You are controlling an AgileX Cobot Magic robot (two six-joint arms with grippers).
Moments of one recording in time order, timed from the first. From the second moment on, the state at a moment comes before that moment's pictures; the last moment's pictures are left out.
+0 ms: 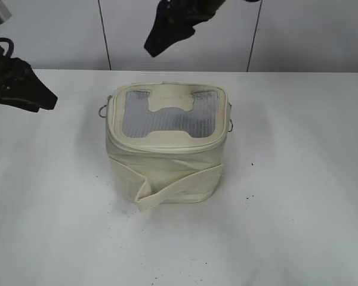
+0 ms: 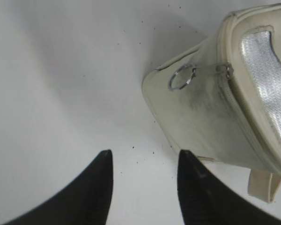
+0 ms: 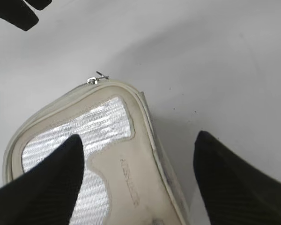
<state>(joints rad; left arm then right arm) -0.02 1.65 -1.13 -0.76 0.93 0.75 0.47 2.21 -2.20 0.57 1.20 -0.77</state>
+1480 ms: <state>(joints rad) -0.18 1.77 -1.25 -0.72 0.89 0.89 0.49 2.45 -2.30 0.65 1.20 -0.86</state>
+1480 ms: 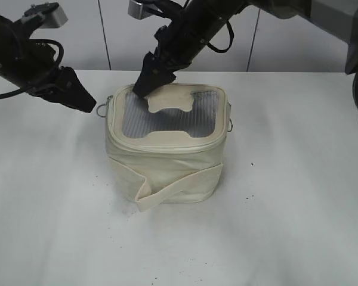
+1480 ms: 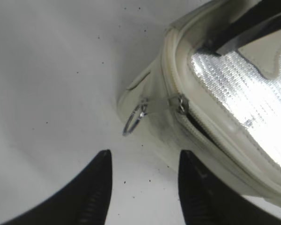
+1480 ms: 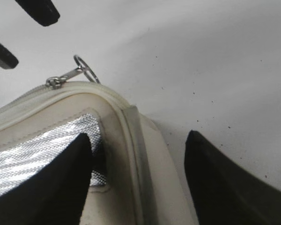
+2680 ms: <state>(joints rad) -0.35 1.78 -1.25 -0.36 0.58 1.24 0.49 2.46 -2.31 0.67 1.22 -0.85</state>
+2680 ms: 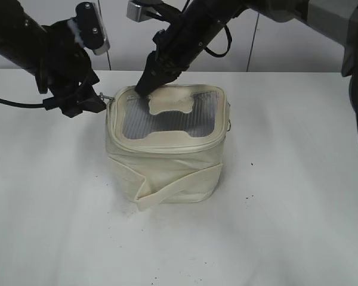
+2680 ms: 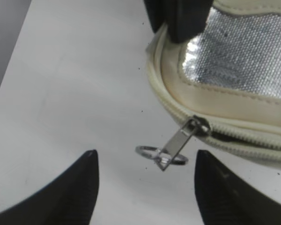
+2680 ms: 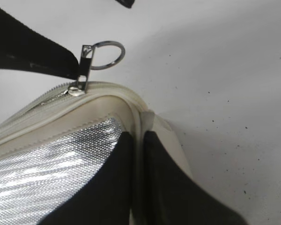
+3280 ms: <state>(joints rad) -0.36 1.78 -1.25 -0.38 0.53 1.20 0.49 2.46 -2.31 0.67 1.22 -0.85</state>
